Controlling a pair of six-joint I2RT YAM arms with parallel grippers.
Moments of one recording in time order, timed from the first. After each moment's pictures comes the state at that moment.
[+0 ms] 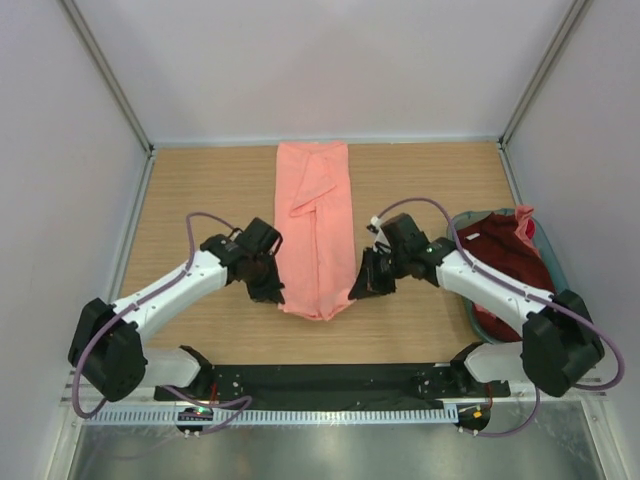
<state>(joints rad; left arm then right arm) -0.64 1.28 0.87 -0.85 0.11 -0.91 0.61 1.27 0.75 -0.48 -0.50 0.72</state>
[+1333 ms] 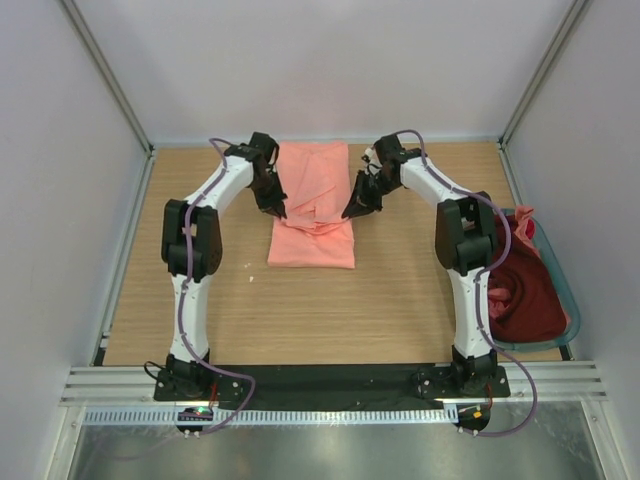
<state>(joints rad) -0.29 2.22 1.94 -0.96 0.18 -0.58 0.30 2.24 1.87 -0.81 -0.62 0.50</state>
